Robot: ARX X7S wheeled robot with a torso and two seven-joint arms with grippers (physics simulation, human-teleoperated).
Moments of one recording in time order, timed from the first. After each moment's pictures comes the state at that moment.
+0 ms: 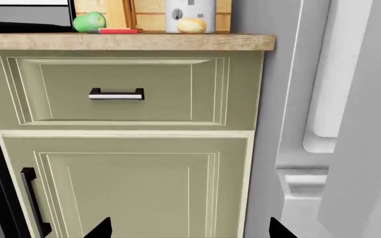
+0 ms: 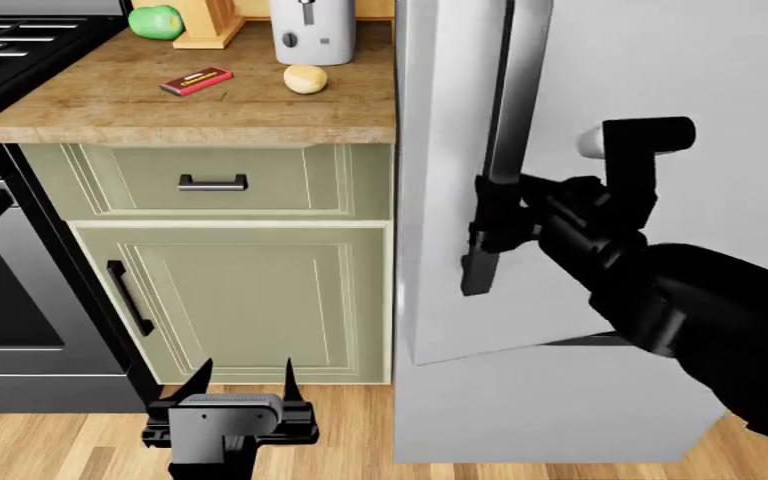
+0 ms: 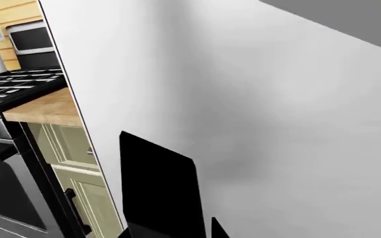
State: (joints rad) left arm -0.05 -0.23 0.28 -0.04 -0.24 0.04 -0.27; right arm 1.04 0.75 -0.82 -0.05 1.35 0.40 0.34
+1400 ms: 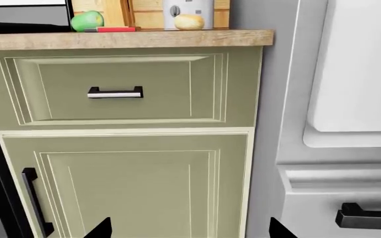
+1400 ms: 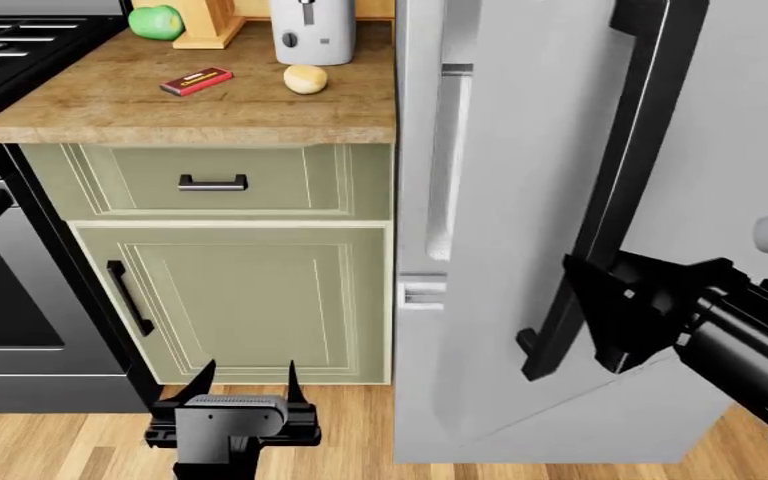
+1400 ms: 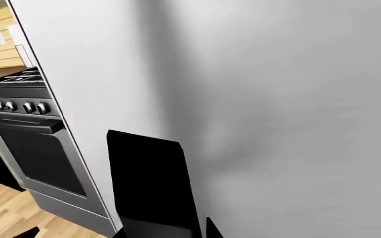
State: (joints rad) left arm -0.06 -0.24 0.31 -0.05 -0.24 0.04 -0.29; right arm 0.64 1.36 -0.68 -0.52 1.60 0.13 0.19
